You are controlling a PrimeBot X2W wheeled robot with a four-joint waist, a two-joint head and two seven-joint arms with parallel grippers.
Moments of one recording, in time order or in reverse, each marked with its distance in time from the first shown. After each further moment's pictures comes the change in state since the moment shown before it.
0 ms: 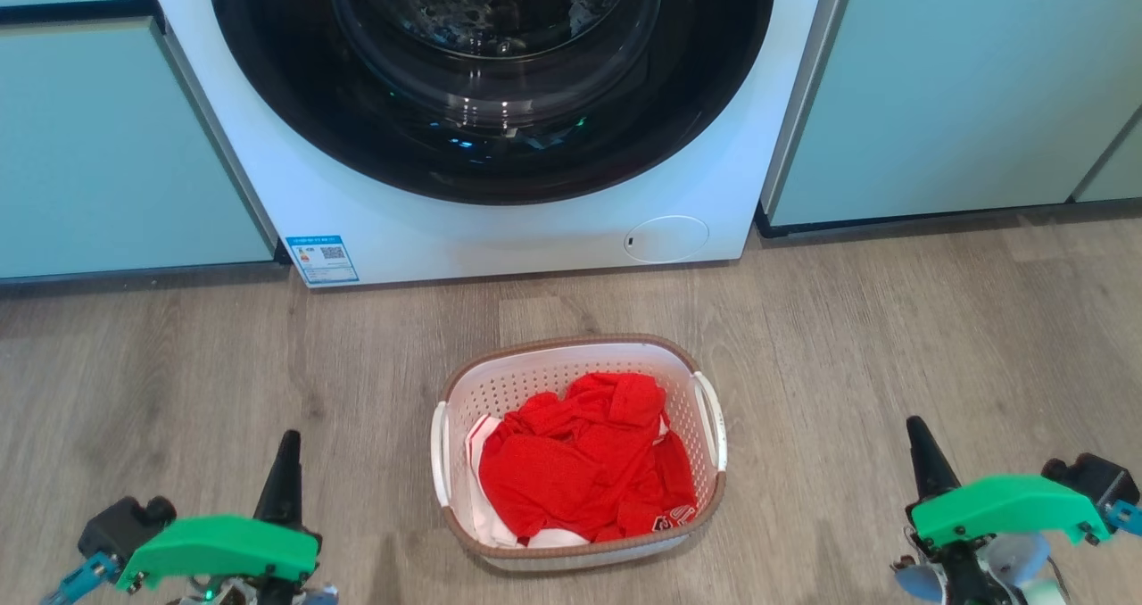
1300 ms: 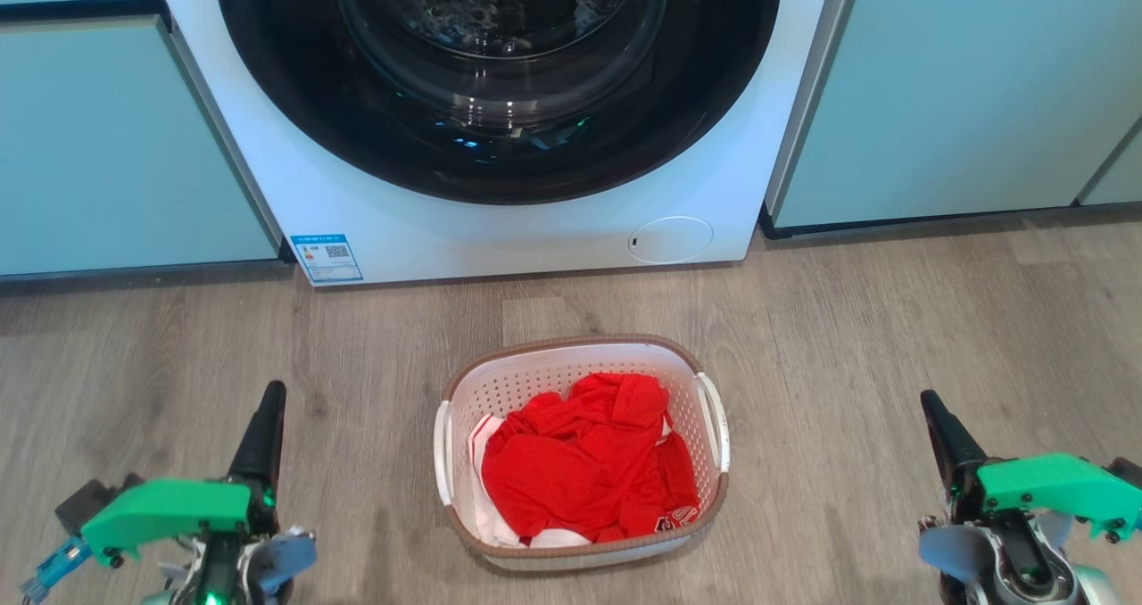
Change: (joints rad) left arm -0.088 0.000 0.065 0.037 -0.425 -0.069 0.109; right arm -0.037 -0.007 -0.073 -0.017 0.425 0.000 0.111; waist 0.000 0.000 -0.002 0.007
